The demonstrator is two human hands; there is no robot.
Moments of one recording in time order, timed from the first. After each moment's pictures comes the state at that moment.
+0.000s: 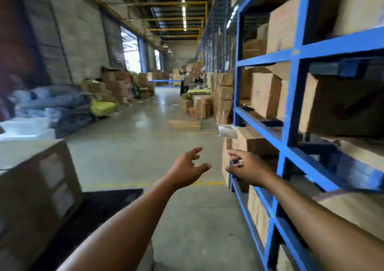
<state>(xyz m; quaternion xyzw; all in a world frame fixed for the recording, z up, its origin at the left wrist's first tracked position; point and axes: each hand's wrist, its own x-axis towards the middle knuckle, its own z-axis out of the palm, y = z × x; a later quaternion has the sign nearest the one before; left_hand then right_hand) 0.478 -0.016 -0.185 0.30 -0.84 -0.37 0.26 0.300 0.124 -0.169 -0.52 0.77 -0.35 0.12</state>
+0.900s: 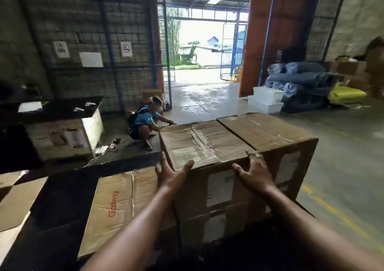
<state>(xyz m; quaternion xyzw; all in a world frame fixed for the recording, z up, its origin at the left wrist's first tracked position) 1.034 -0.204 -0.264 0.78 -0.25 -0.16 0.54 0.836 -0.355 -0.250 -0.81 0.46 -0.26 0.26</state>
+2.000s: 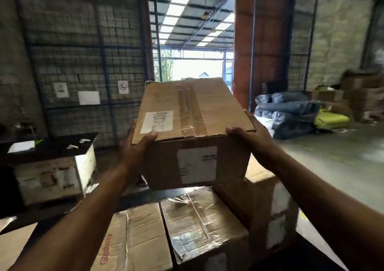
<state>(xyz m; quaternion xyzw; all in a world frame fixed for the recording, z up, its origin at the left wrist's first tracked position) 1.080 -0.151 -0.087 0.56 -0.39 -0.13 0.72 0.827 -0.340 -0.065 -0.72 0.15 -0.47 0.49</state>
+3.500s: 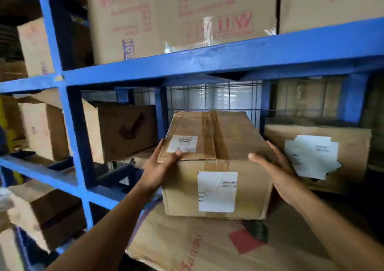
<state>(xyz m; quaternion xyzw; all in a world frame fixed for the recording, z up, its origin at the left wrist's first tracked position) 0.122 0.234 -0.137 -0.21 -0.70 -0.67 0.10 0.197 0.535 -0.139 0.00 0.70 -0.67 -0.26</state>
